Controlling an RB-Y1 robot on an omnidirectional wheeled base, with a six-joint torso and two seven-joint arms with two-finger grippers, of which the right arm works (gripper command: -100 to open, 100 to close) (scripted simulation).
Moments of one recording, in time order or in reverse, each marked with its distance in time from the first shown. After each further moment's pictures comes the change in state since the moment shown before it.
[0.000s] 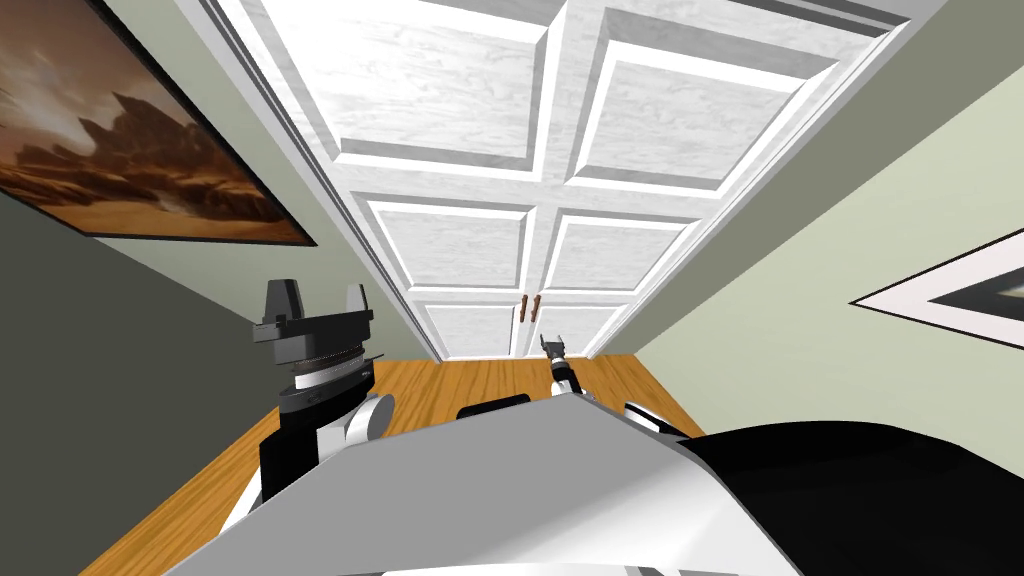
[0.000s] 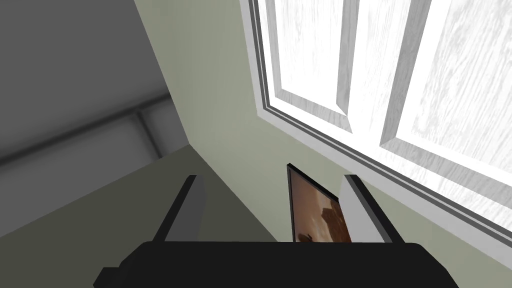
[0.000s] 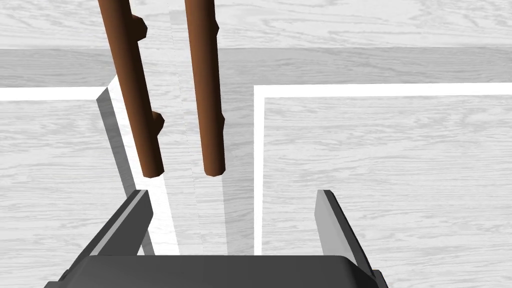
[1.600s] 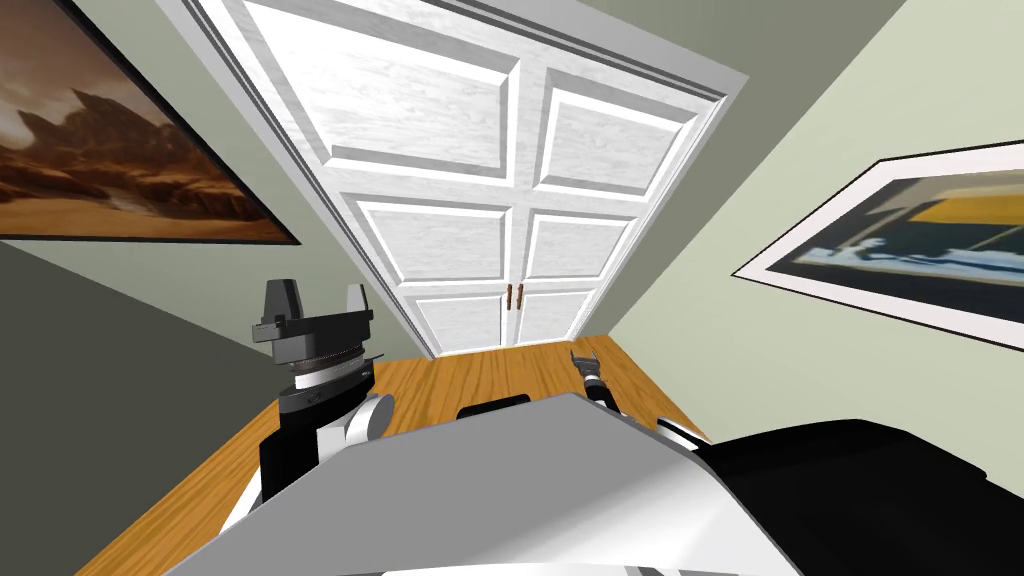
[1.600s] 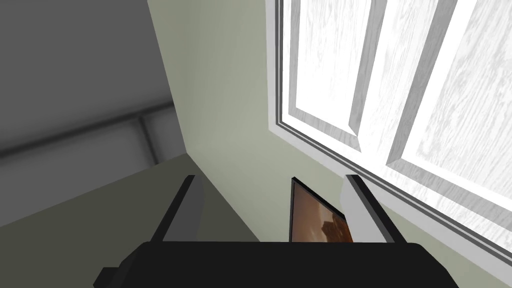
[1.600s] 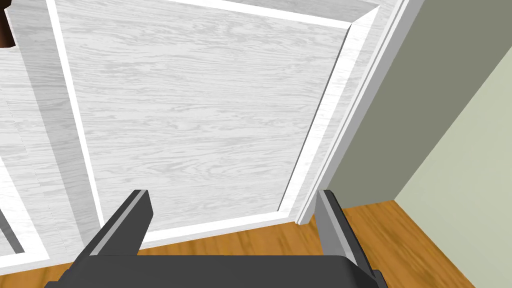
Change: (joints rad) arm 0.123 -0.135 -0.053 0.163 -0.054 -0.016 -0.051
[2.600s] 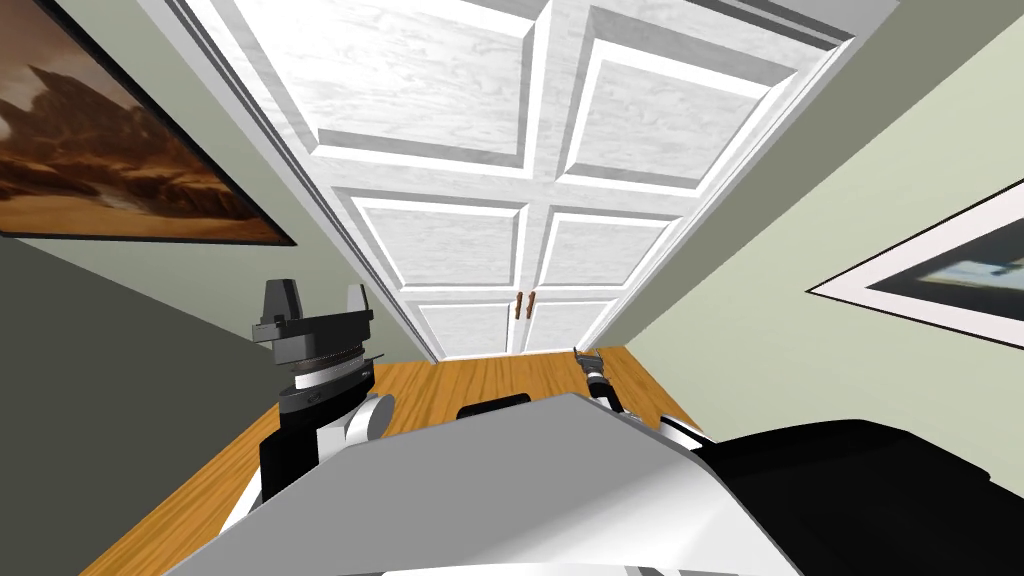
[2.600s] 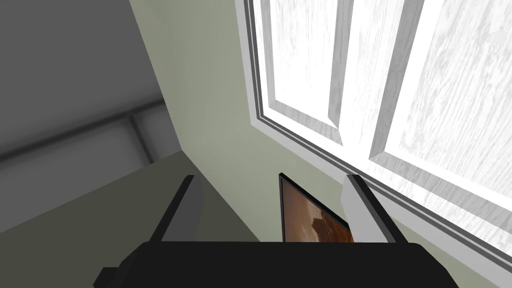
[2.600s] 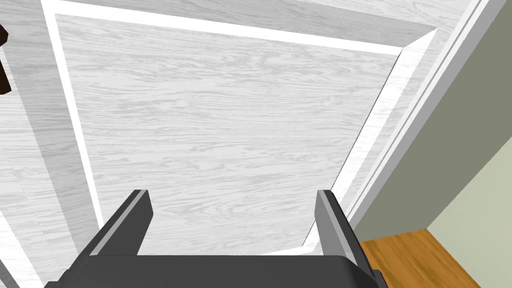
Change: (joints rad) arm -0.006 -0.025 -0.024 -0.004 -0.003 0.003 -0.031
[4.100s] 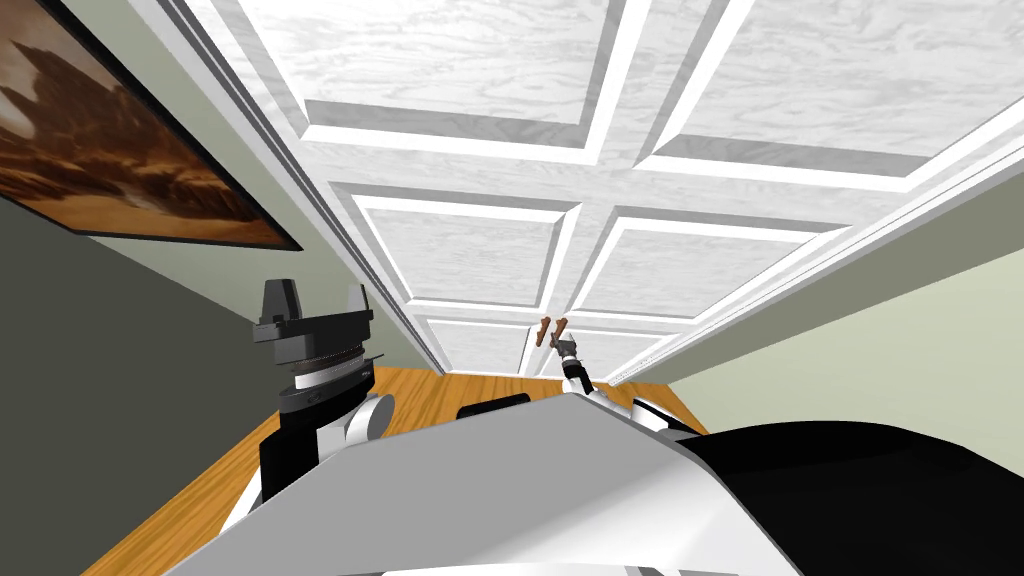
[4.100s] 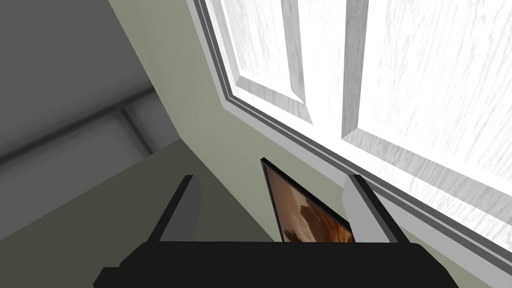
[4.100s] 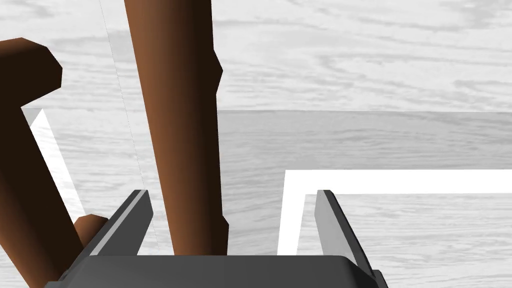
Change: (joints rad) arm -0.126 0.088 0.041 -0.093 0.041 0.008 -0.006
